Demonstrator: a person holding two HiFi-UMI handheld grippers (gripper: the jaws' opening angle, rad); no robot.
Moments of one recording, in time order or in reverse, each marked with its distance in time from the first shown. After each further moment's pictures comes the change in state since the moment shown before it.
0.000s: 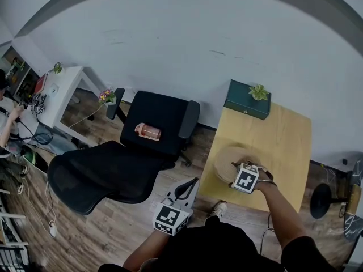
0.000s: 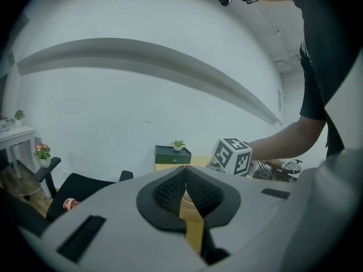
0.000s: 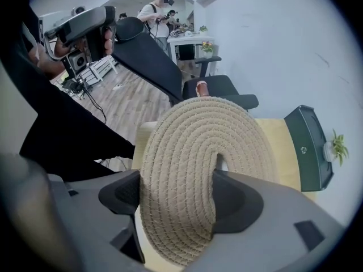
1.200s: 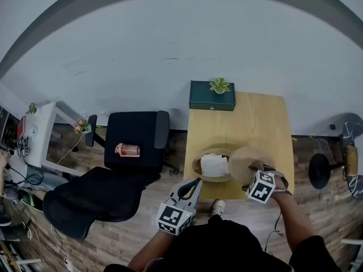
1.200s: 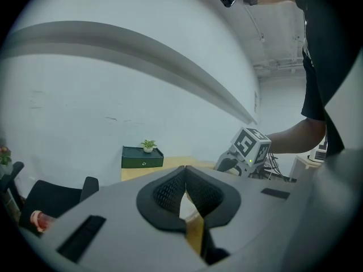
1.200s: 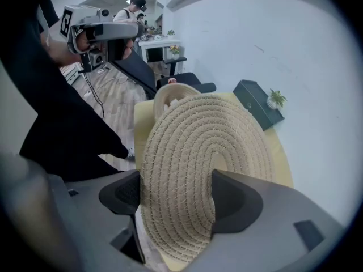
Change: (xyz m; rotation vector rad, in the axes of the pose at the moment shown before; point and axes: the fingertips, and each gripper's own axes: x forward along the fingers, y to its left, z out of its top) left arm 0.058 -0.075 0.009 0.052 0.007 -0.247; right arm -0.079 0.029 -0.135 0.238 0.032 -0.229
